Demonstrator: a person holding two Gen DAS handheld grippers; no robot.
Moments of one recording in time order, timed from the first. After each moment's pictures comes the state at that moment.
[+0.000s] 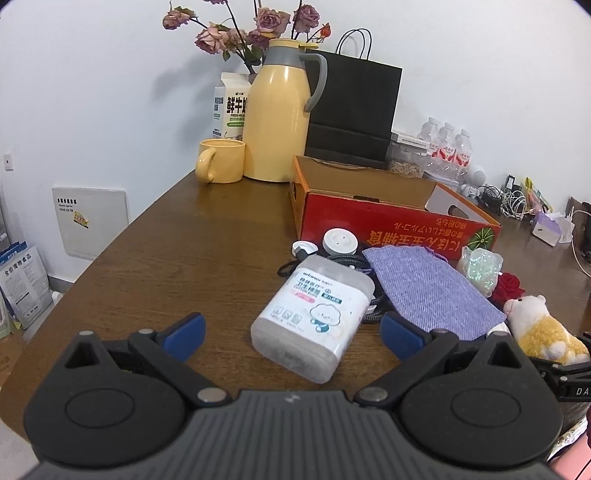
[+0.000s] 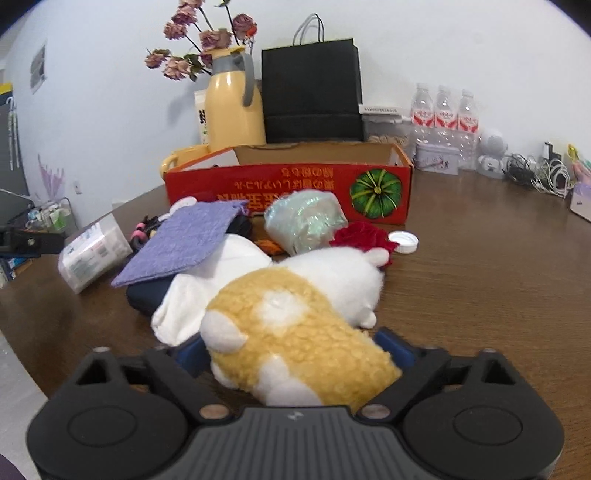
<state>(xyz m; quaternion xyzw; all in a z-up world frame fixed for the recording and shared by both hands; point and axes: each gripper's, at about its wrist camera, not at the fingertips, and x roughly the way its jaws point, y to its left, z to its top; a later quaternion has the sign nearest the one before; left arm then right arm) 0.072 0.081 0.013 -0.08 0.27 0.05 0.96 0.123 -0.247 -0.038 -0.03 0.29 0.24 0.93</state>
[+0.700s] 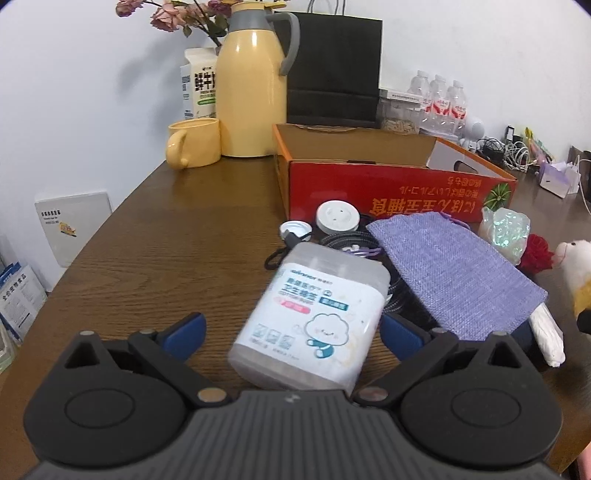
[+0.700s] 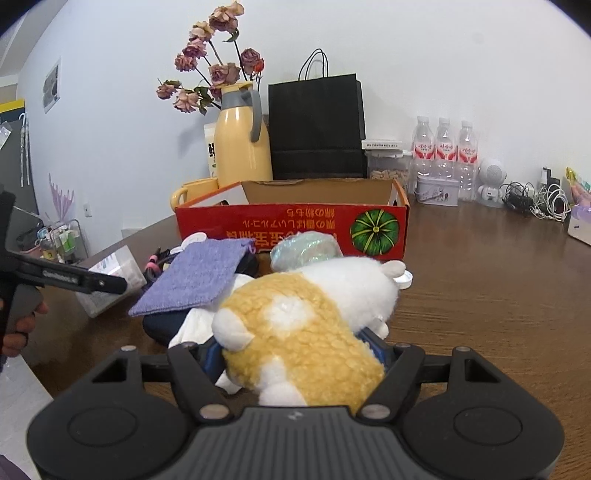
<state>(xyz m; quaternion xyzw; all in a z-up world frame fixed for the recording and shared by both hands) 0.124 0.073 -0.011 -0.02 0.31 0.02 0.95 0.110 -0.260 -0.020 -0.02 0.23 0.24 0.94</state>
